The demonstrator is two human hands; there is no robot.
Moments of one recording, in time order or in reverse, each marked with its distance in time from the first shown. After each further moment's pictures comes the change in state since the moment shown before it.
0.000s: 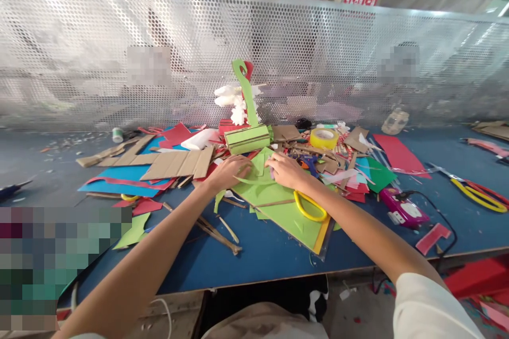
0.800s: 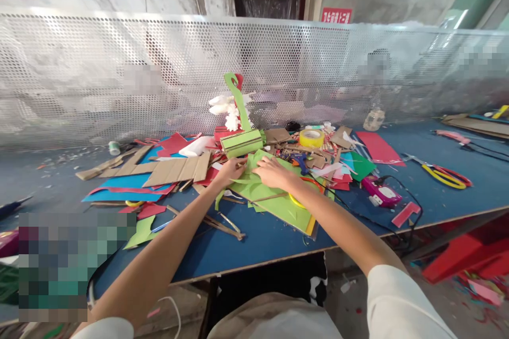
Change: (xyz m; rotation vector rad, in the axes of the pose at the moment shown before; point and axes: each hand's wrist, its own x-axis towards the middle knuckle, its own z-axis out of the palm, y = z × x) left_hand 0.015 -0.002 0.017 -0.355 0.037 -0.314; right_hand 0.007 -0.040 -0.010 -0.182 -0.234 -0.017
